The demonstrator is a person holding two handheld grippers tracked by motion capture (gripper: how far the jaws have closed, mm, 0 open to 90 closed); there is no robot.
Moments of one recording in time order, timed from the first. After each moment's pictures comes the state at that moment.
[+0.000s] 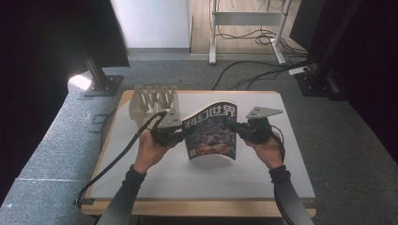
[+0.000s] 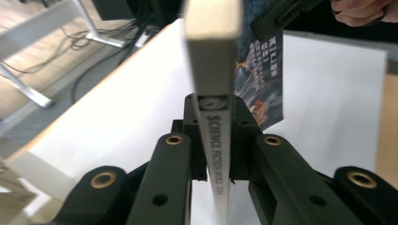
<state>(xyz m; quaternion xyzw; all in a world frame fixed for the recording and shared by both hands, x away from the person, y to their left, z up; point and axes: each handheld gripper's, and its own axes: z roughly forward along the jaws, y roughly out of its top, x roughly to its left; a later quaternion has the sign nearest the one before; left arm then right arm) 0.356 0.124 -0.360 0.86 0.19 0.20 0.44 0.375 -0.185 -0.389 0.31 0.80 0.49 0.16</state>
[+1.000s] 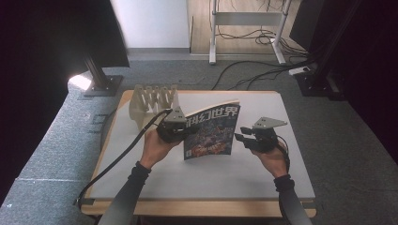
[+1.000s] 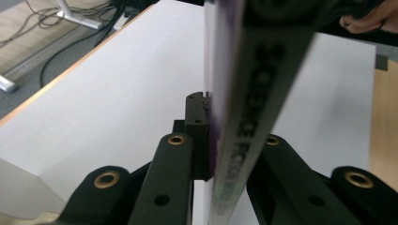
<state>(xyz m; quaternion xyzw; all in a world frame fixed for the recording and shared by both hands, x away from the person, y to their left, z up) 0.384 0.120 -0.374 0.87 0.20 0.13 0.43 0.365 -0.211 -0.424 0.34 0.80 0.46 0.19</state>
